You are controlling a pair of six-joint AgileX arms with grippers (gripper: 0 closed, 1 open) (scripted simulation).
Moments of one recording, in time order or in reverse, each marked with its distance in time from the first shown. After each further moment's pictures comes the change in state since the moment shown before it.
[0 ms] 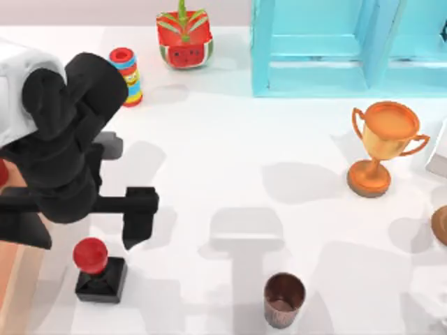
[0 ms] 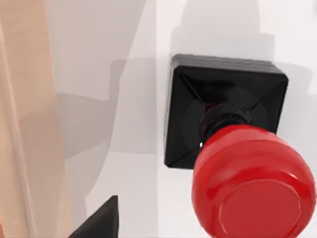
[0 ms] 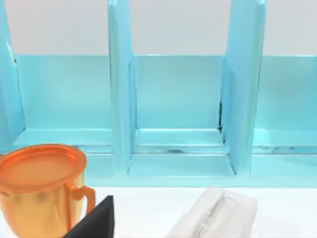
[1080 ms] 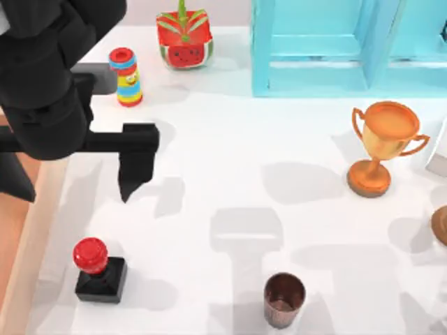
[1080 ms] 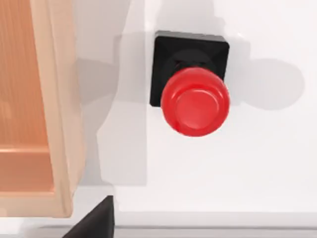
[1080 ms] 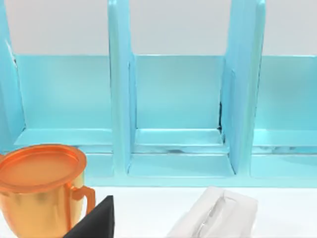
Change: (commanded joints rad) left arm -0.035 0.022 0.392 -0.373 0.001 -0.040; right arm 0.000 0.000 0.000 0.000 0.000 0.000
